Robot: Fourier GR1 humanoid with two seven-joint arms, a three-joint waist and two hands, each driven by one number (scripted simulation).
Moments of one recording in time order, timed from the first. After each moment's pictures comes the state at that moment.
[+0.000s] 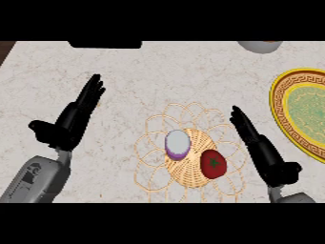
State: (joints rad) left arm -0.29 0.32 -0.26 -1.35 0.31 0.09 -0.14; right arm -0.04 -0.29 0.31 -1.48 -0.18 -0.03 -0.17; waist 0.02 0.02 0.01
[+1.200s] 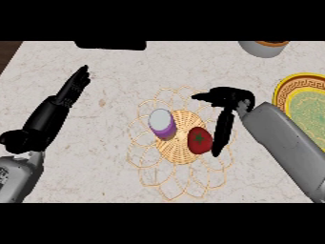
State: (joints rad) left arm -0.28 0.47 -0.26 -1.53 0.20 0.02 -0.10; right arm -0.78 -0.36 0.53 -1.06 -0.14 0.59 0.70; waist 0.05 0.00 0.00
